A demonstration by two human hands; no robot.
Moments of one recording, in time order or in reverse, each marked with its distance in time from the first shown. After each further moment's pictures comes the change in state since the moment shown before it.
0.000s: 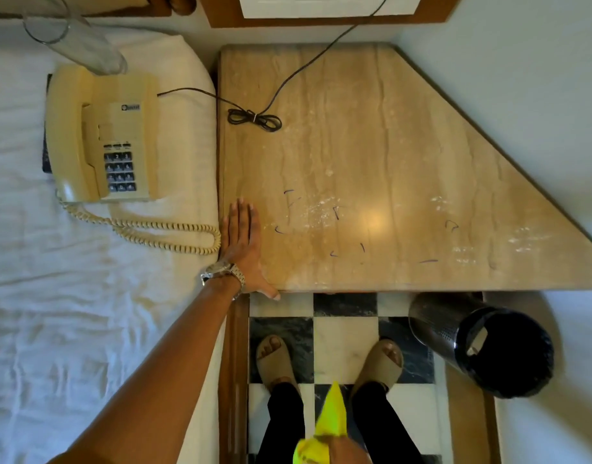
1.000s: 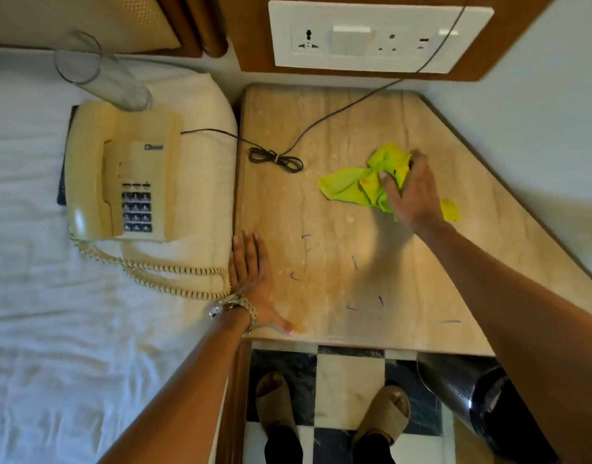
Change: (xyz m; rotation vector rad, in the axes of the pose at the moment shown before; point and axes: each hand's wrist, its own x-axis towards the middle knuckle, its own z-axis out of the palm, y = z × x) left_hand 0.020 -0.006 -0.023 -0.213 -0.093 -0.114; right_hand 0.286 -0.320 -0.140 -1.023 0.684 -0.418
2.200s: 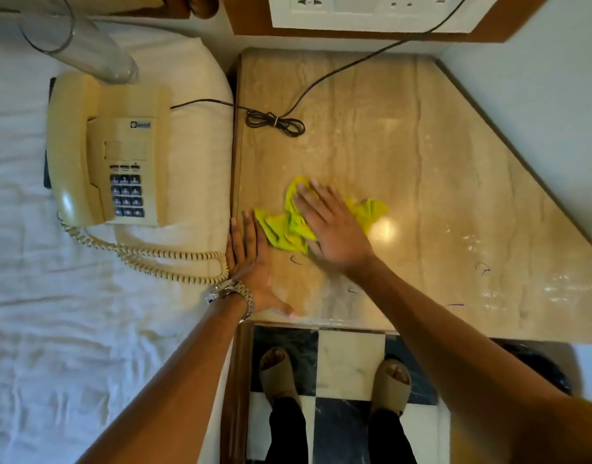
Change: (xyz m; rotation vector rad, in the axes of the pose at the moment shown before) left_hand -0.002 0.001 -0.004 0.045 0.010 -0.012; right_hand -0.086 -0.053 0.088 -0.269 -0.225 -0.678
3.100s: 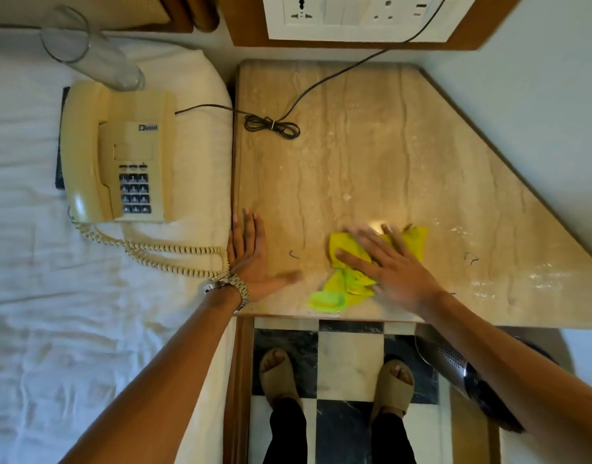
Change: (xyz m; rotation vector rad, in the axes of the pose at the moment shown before) left_hand 0.003 -0.012 0.010 -0.113 0.122 0.105; right_hand -0.124 0.041 -0.024 -0.253 -0.214 -0.088
